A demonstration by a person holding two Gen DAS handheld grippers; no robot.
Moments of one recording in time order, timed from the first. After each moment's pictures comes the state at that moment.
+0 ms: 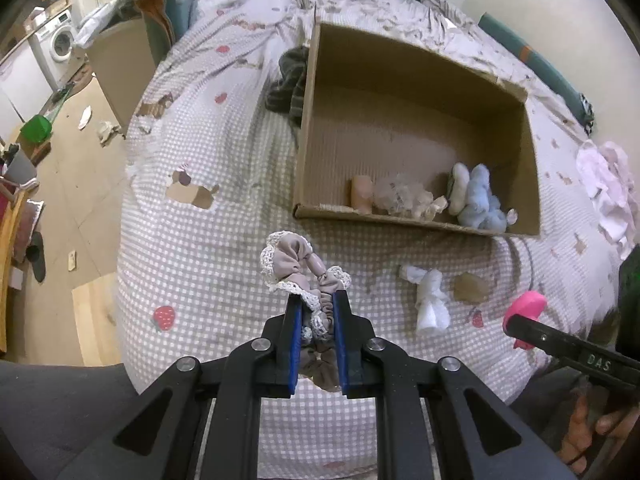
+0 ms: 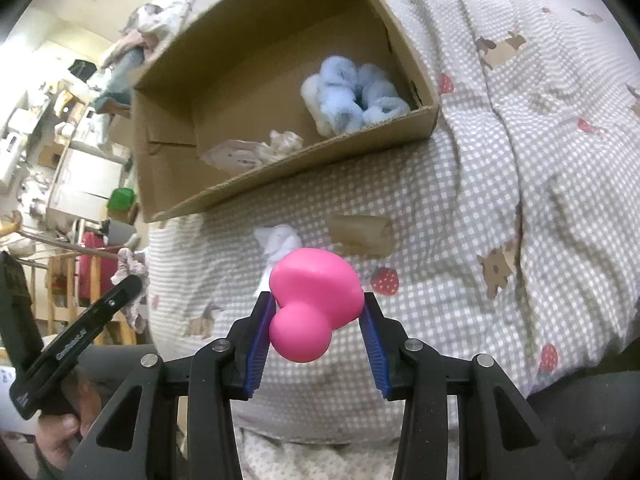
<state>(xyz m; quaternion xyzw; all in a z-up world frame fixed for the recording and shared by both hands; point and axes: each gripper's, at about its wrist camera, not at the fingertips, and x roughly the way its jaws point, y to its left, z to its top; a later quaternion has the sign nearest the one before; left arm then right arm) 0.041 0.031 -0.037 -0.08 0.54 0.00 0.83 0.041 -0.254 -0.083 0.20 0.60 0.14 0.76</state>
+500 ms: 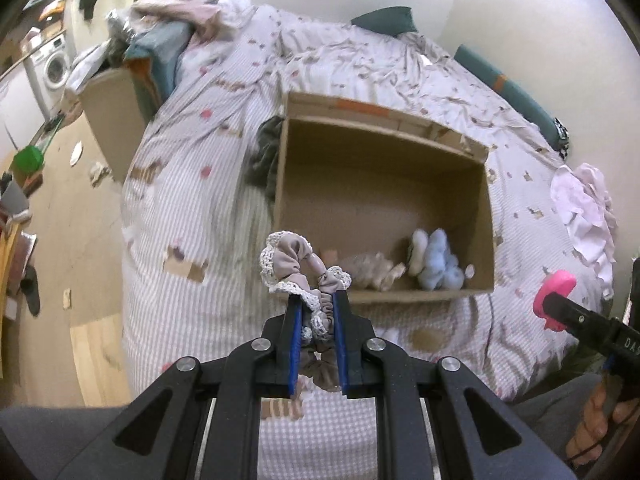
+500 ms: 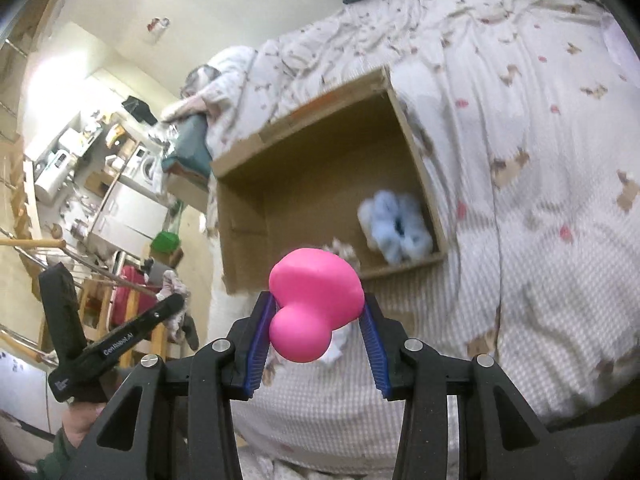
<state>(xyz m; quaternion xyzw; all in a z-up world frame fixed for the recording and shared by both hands) 0.069 0.021 0.035 -0.07 0.49 -0.03 0.87 0.046 -0.296 0.014 0.23 0.48 0.18 0.82</state>
